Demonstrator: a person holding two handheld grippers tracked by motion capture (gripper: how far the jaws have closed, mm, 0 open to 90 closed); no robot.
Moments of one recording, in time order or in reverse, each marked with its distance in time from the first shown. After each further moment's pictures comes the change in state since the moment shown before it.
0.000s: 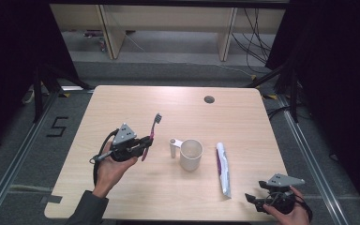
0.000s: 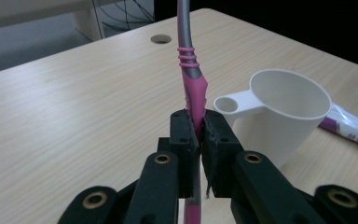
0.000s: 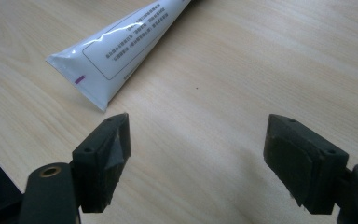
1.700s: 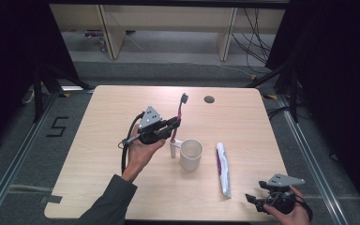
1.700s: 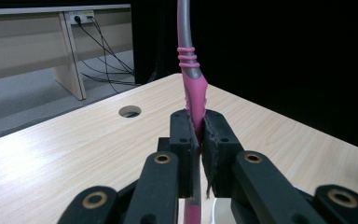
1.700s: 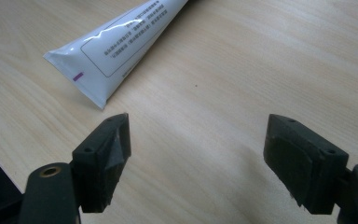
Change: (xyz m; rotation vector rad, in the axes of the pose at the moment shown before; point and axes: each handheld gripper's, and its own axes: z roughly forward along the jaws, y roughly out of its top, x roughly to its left) left arm -0.027 0.052 0.058 -0.181 -0.079 0.006; right arm -0.002 -0.001 0.001 -0.002 0.007 -0.015
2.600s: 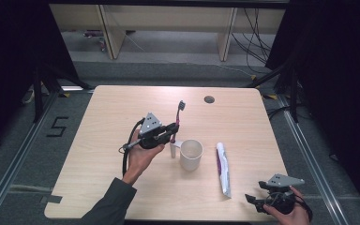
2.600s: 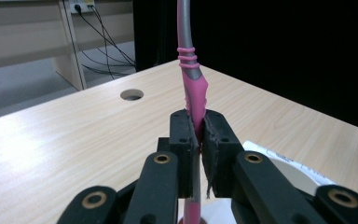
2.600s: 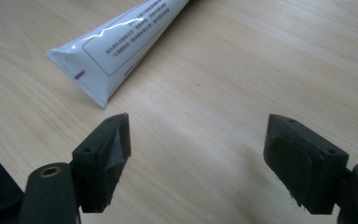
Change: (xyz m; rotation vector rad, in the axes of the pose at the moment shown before) left arm 0.007 -0.031 0.004 0.029 0.002 -0.012; right arm 0.000 0.000 0.000 0.008 -0.004 -0.007
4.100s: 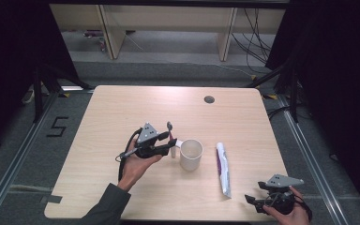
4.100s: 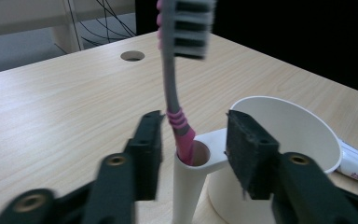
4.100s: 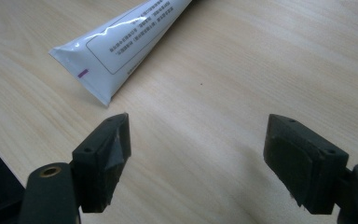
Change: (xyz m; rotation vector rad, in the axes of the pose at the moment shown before) left arm 0.000 -0.024 -0.010 0.079 0.012 -0.012; right arm 0.002 0.000 0.000 0.007 0.007 0.003
